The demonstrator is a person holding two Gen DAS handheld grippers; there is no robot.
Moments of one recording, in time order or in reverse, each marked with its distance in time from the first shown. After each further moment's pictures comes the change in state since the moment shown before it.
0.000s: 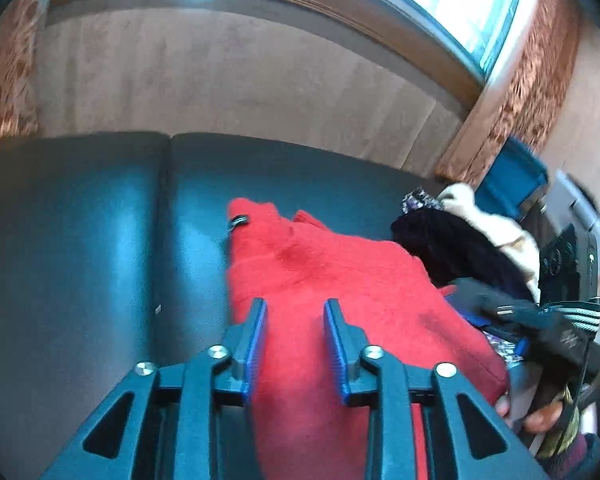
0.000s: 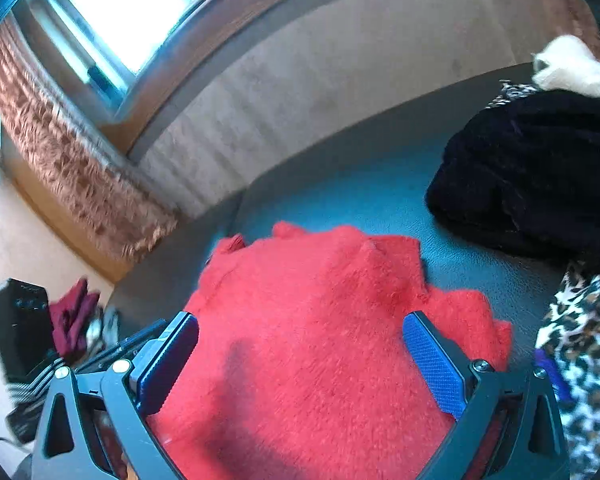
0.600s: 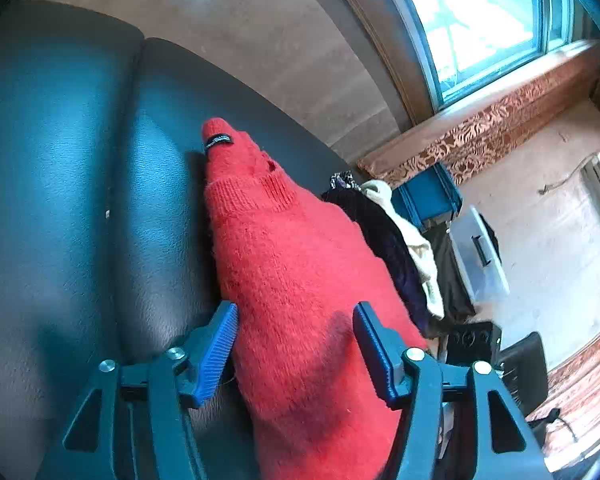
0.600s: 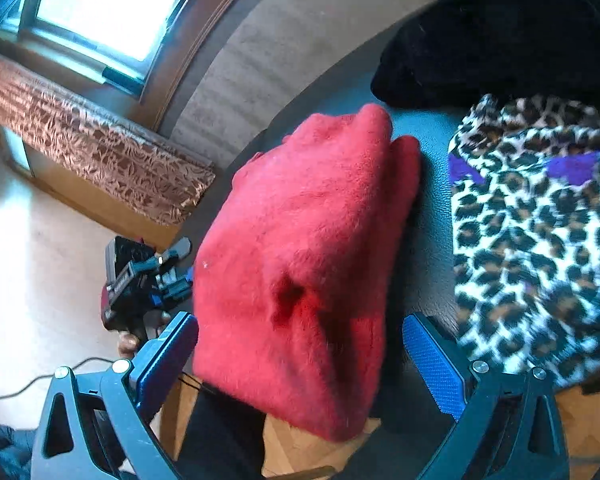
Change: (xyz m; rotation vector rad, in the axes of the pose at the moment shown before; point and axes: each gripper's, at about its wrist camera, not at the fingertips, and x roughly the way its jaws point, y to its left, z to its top) left arm 0.037 0.044 -0.017 -0.182 0.151 -0.396; right arm -0.059 -0.074 -0.048 0.155 0.168 0.176
